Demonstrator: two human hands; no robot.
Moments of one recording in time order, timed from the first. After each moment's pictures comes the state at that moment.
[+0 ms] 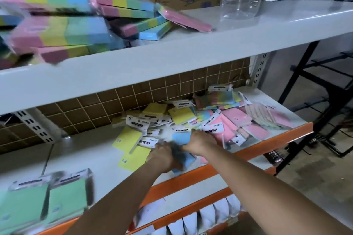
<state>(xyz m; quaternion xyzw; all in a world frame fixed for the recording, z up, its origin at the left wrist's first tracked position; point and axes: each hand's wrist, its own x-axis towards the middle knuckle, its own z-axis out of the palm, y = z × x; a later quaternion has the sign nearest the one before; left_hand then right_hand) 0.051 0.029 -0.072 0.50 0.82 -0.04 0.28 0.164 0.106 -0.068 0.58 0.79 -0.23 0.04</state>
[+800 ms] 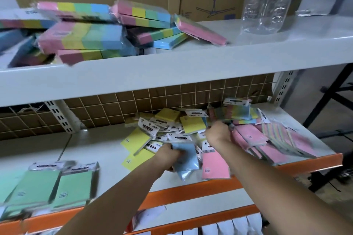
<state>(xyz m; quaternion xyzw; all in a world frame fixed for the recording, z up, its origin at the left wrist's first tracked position) 0.051 0.033 -0.056 0.30 0.77 0.34 0.45 0.167 0.166 -0.056 0.63 0.72 -0.25 -0.12</state>
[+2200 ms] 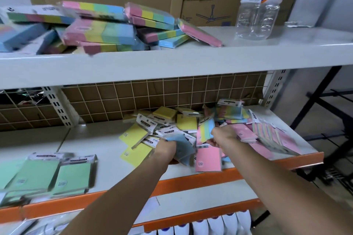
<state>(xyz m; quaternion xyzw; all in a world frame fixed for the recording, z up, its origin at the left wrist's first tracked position) 0.076 0.028 -0.042 0.16 0.75 0.45 0.45 0.202 0.150 -0.044 0.65 0.48 -0.53 -0.26</state>
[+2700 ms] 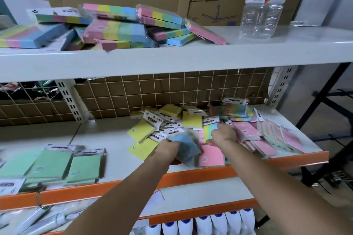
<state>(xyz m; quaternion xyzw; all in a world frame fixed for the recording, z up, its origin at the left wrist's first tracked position) 0.075 0.003 -0.045 0.14 0.74 0.47 0.46 0.195 0.121 -0.041 0.64 0.60 -0.44 -0.21</state>
